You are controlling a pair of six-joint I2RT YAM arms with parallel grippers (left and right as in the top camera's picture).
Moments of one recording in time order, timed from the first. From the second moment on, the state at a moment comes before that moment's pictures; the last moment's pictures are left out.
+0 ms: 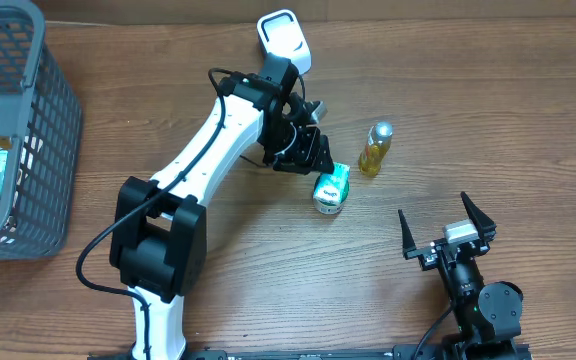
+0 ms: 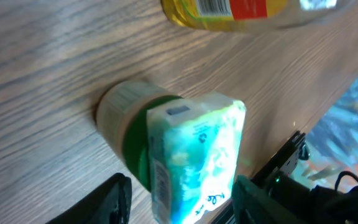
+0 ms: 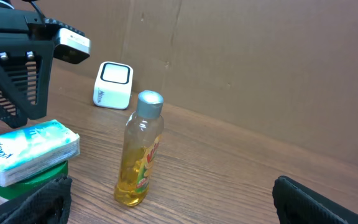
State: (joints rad) left arm -0.45 2.07 1.74 -1.10 0.64 -0.18; right arm 0.15 0.01 0.02 -0.03 -0.07 -0.25
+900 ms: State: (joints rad) left arm -0.51 2.07 1.73 -1.10 0.52 -0.17; right arm 0.15 0.01 0.02 -0.03 -0.07 -0.25
